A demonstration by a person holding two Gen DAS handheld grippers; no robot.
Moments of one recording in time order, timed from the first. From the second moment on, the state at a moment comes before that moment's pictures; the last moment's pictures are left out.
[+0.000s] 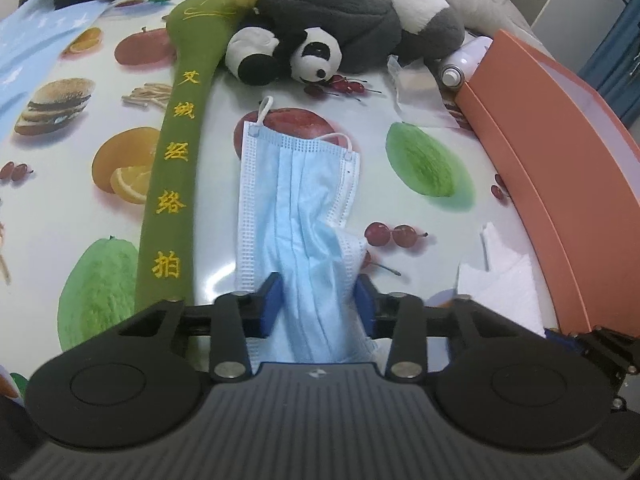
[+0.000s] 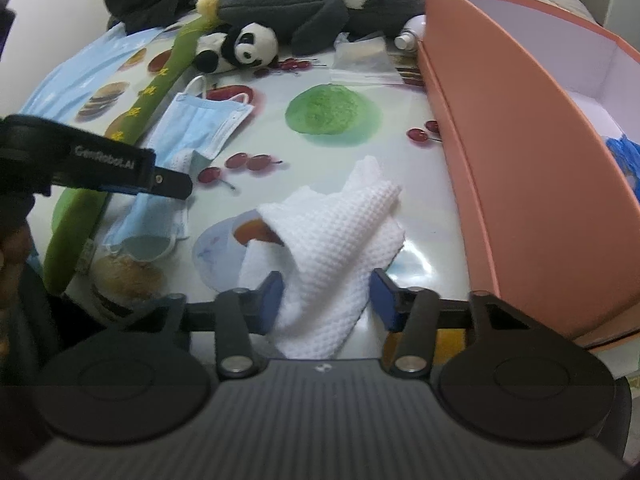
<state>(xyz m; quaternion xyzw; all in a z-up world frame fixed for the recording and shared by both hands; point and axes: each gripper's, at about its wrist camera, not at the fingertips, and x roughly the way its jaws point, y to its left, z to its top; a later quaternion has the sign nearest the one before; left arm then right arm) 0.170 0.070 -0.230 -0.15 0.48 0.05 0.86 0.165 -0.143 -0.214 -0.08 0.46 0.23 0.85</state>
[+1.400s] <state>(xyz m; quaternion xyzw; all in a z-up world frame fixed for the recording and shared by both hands) 0.113 0.012 -0.063 -0.15 0.36 -0.06 0.92 0.134 -0.194 -0.046 0.02 0.34 0.20 0.92</state>
